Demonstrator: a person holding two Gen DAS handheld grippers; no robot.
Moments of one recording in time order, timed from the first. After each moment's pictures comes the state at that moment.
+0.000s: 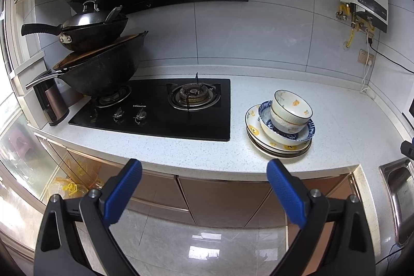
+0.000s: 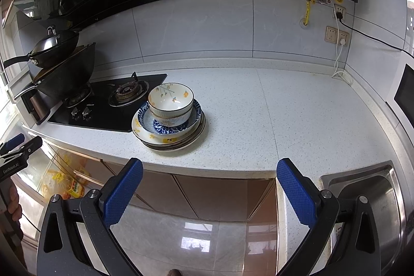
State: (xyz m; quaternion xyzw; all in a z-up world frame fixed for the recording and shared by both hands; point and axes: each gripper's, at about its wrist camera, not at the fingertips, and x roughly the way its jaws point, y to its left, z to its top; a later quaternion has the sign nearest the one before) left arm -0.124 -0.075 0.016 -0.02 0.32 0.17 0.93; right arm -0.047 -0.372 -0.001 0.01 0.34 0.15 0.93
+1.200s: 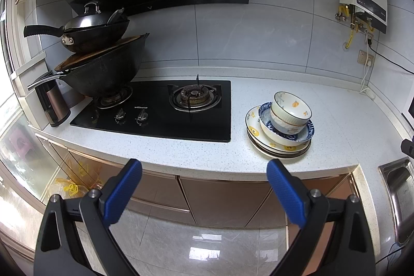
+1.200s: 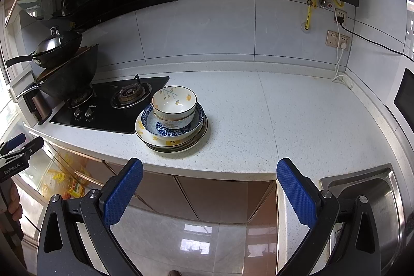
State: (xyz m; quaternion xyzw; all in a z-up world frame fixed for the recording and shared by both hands) left arm -0.130 -0.076 0.018 -0.02 0.32 0.17 0.93; right arm -0.052 -0.369 0.003 0.01 0.33 0.16 0.93
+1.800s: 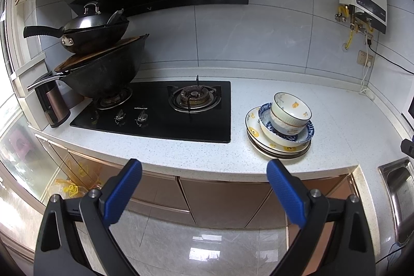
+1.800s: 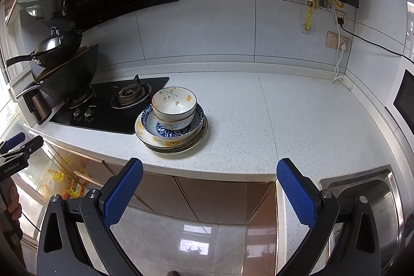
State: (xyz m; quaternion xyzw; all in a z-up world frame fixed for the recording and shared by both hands) left arm -0.127 -0.074 0.022 -0.02 0.32 0.17 0.93; right arm -0.053 -0.367 0.005 0.01 0.33 0.16 0.93
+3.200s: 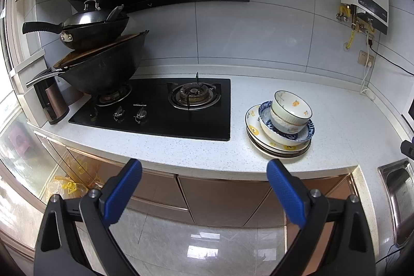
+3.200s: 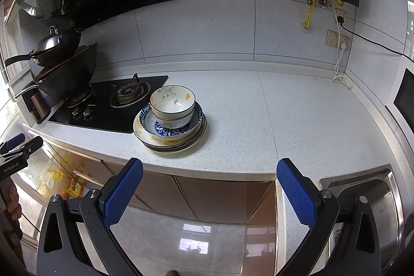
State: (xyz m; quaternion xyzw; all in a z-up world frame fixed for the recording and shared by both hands) left arm -0.125 -0.071 0.017 -0.03 0.32 0.17 0.93; right arm -0.051 -0.367 0.003 0.00 0.33 0.16 0.93
